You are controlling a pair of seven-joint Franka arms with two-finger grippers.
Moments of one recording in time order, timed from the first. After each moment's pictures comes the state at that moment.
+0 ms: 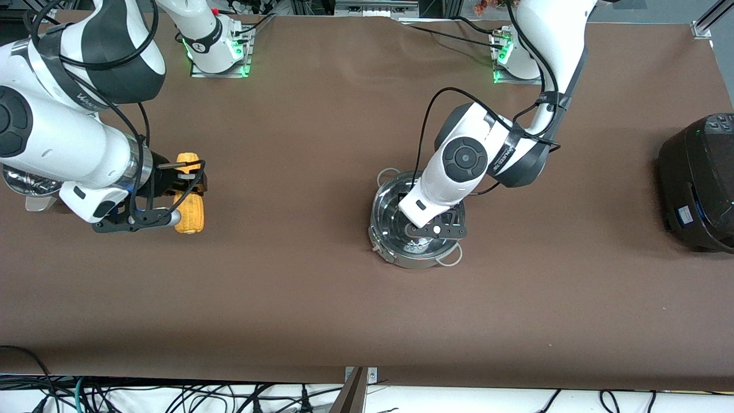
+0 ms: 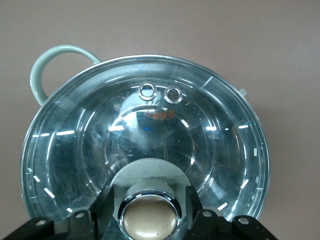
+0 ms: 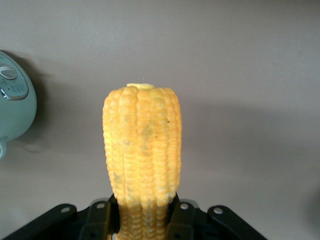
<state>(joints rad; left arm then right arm) -0.46 0.61 -0.10 -1.41 -0.06 1.99 -0.50 0.18 0.45 0.11 -1.16 0.05 1.49 0.17</state>
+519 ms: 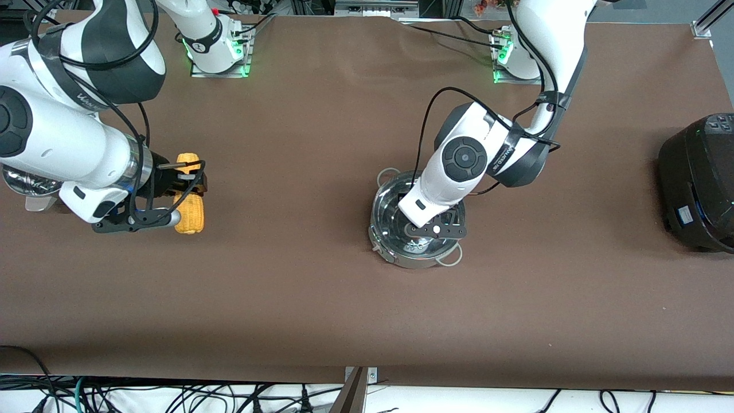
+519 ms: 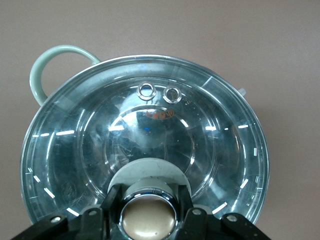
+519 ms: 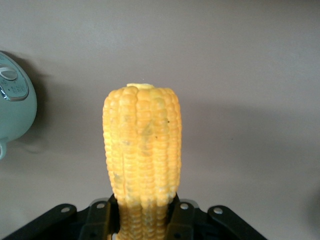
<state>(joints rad) -0.46 0.61 -0.10 -1.41 -0.06 1.98 -0.50 0.18 0.45 0.11 -1.16 0.05 1.49 0.17</state>
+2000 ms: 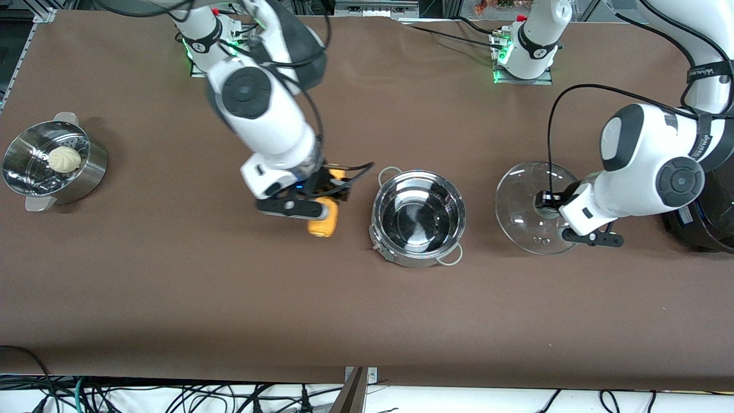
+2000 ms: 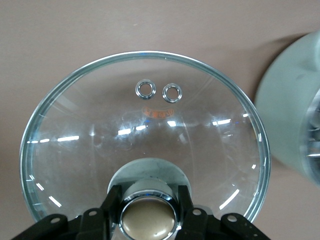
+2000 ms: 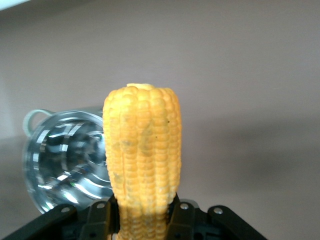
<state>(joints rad) -0.01 0.36 -0.06 -1.72 -0.06 1.85 0.06 0.56 0.62 0.11 -1.16 0.05 2.00 0.83</state>
